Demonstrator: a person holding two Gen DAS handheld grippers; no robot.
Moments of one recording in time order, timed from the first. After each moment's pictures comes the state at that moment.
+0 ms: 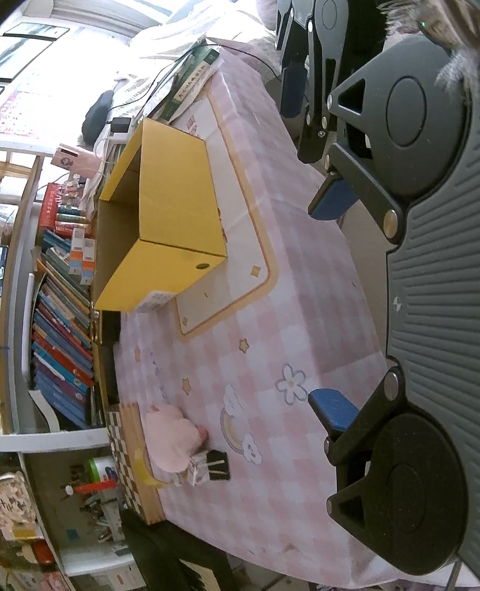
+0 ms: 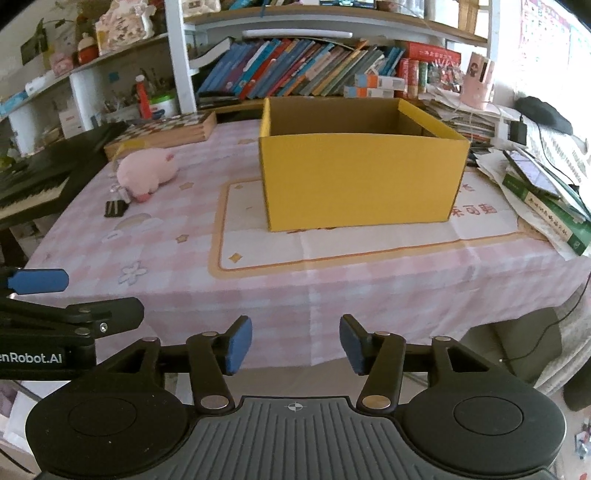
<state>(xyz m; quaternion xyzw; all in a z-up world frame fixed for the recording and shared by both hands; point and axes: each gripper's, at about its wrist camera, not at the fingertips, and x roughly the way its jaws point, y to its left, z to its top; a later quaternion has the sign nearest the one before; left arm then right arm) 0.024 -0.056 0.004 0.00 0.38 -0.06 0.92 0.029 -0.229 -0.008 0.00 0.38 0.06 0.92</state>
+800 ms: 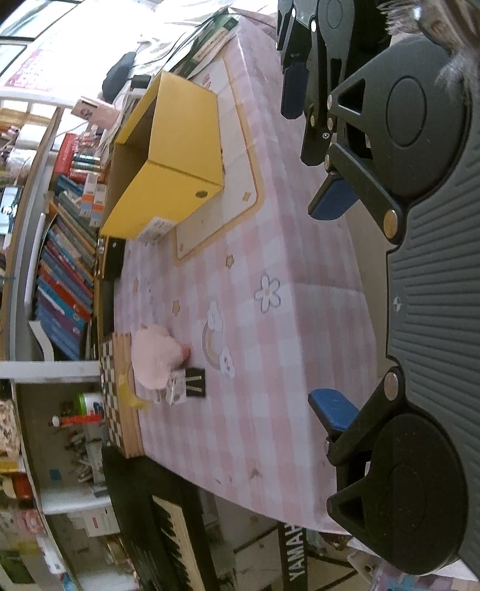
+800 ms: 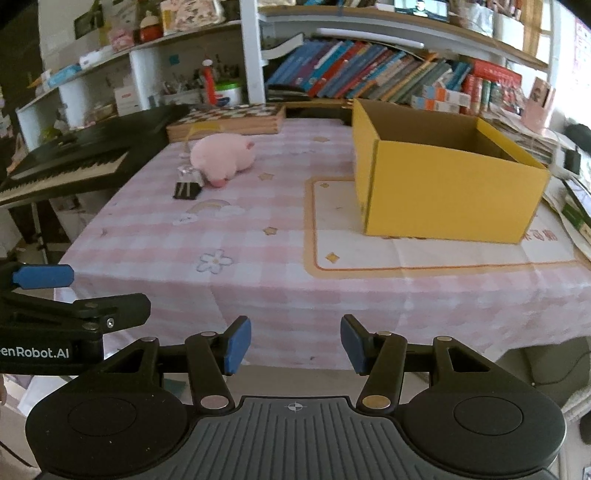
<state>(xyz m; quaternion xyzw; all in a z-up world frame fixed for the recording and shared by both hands) -0.007 0.013 0.004 -0.02 0.37 0.01 0.93 0.022 -0.158 -0.009 -0.03 0.38 0.13 0.92</state>
